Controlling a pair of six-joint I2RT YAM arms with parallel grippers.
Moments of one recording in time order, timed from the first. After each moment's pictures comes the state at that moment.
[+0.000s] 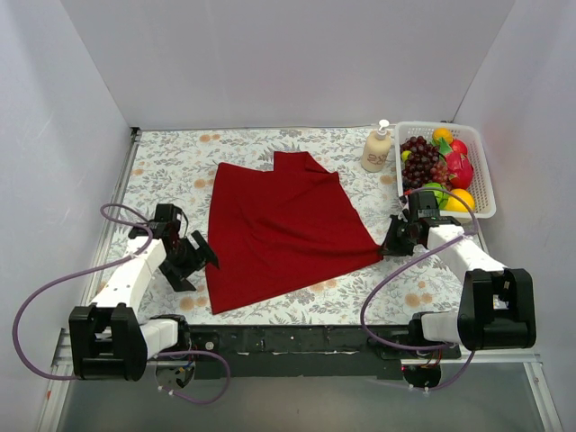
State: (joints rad) left arm -0.03 1.15 0.74 -0.98 0.18 -0.69; right arm 0.09 1.30 0.69 -0.53 -0.26 0.37
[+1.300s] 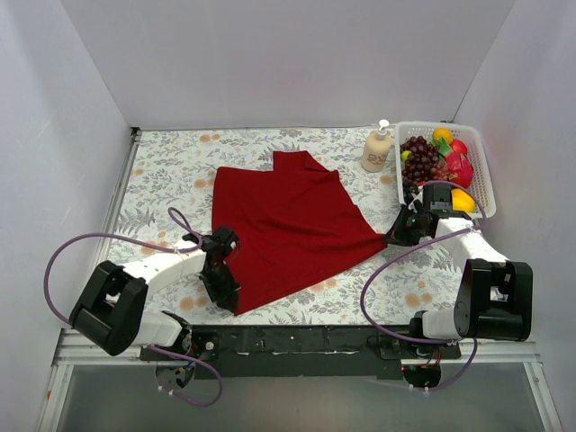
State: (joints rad) left arm -0.54 1.33 0.62 -0.86 0.17 -1.02; right arm -0.04 1.36 0.75 -0.48 -0.38 0.37
